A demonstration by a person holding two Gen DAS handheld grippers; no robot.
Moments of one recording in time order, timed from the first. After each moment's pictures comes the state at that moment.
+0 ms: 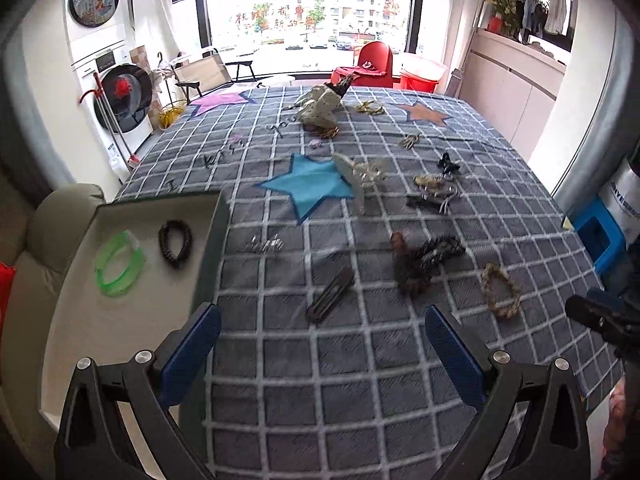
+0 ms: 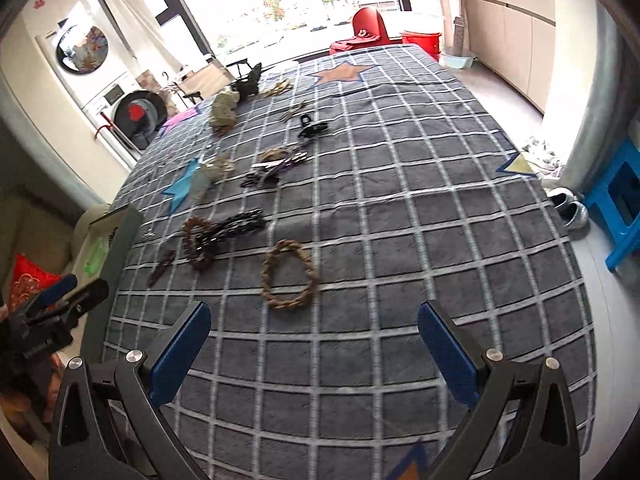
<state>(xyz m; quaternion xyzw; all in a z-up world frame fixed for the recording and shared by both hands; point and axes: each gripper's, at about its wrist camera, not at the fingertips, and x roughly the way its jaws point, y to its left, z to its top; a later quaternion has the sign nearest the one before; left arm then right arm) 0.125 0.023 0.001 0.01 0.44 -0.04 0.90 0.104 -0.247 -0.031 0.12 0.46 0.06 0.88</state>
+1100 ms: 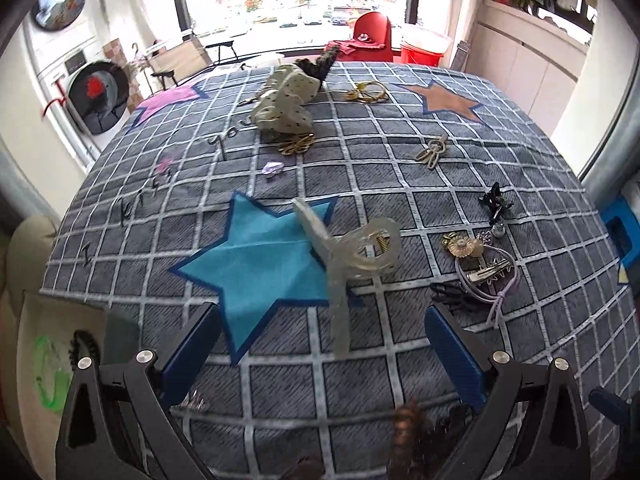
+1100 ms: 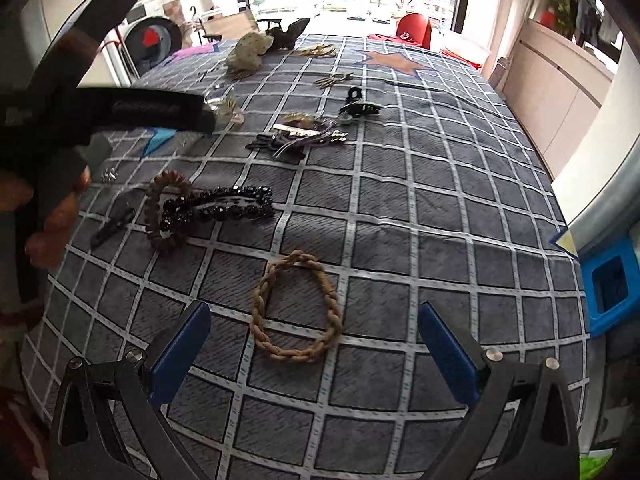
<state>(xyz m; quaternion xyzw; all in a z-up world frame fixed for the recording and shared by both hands) 0.280 -0.026 -0.053 0.04 0.48 -0.04 0.87 0.151 -0.182 -0.076 -0.05 0.48 0.07 0.87</state>
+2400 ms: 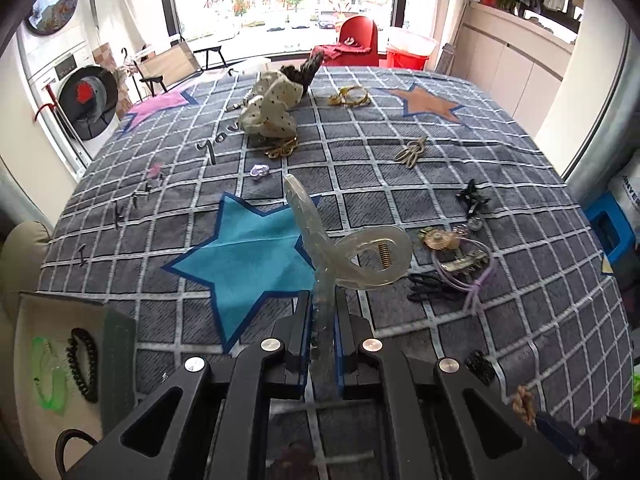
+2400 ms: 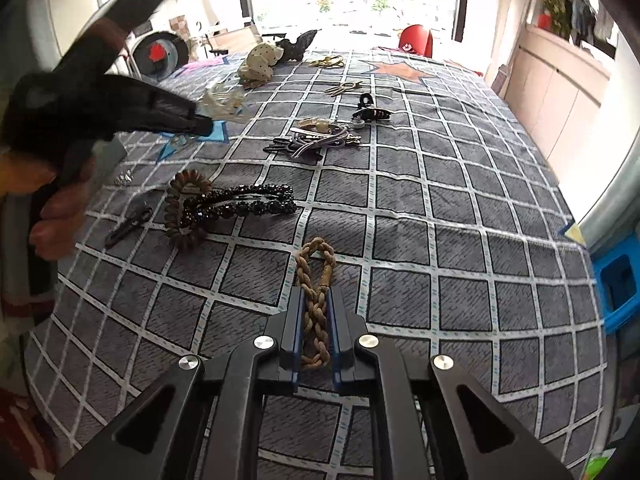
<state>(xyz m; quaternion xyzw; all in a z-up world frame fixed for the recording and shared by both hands) 0.261 -0.023 -0.039 0.03 0.47 -0.07 0.88 0.130 -0.185 -0.072 -0.01 0.45 0.09 0.89</state>
